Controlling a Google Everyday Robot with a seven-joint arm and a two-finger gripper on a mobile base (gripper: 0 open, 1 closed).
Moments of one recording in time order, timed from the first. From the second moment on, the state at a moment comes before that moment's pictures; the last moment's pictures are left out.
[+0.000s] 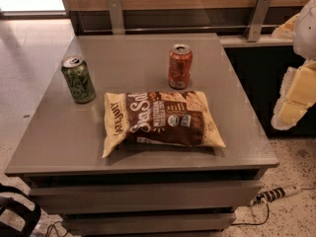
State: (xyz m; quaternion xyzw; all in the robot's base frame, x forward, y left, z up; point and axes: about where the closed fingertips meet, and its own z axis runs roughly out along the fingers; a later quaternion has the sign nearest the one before) arm 0.438 -0.213 0.988 -0.60 0.78 -0.05 0.18
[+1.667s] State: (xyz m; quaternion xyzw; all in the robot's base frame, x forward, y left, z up) arm 0.445 -0.088 0.974 -0.57 0.75 0.10 0.32
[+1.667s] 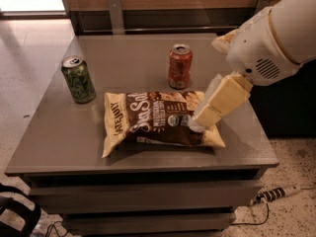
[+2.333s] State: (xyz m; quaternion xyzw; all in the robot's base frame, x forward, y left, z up) arm 0.484 -0.031 0.955 -0.52 0.73 0.16 0.42
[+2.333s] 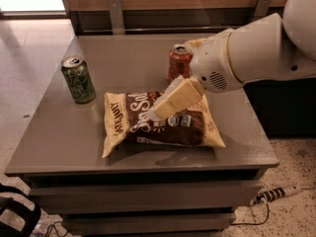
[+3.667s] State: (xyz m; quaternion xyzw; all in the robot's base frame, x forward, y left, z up) arm 0.504 0.035 0.953 -0.51 0.70 0.21 0.45
